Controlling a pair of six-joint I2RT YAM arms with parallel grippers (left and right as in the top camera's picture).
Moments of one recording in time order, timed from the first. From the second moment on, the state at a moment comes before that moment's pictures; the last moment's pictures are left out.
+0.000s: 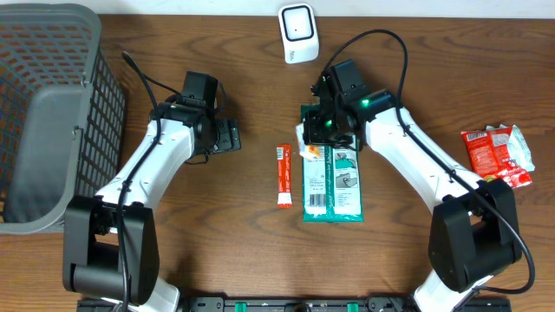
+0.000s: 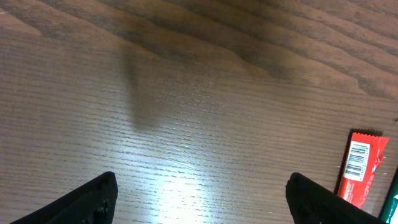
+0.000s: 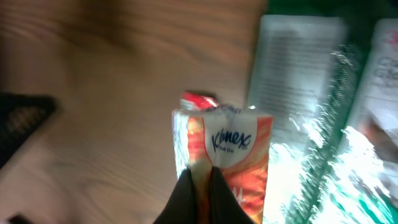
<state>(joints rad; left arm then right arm) -0.20 1.72 1.18 -0.74 0.04 -0.38 0.43 1.84 1.38 -0.70 -0.35 0.43</state>
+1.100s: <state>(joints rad) -0.20 1.72 1.18 -0.74 0.04 -0.38 0.37 1.84 0.94 -0.06 -0.58 0.52</state>
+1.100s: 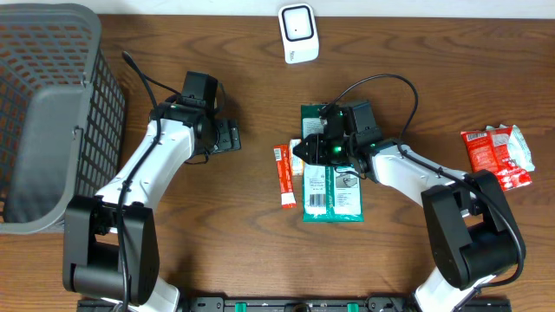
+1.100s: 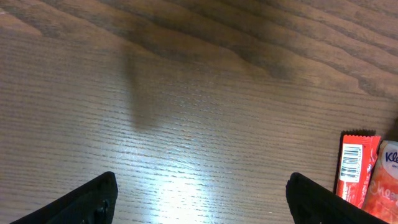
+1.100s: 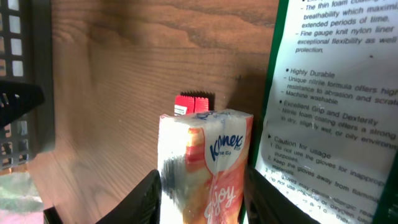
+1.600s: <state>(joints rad) -0.20 1.72 1.18 -0.74 0.04 -0.38 0.37 1.60 0.97 -0.32 -0.41 0.46</state>
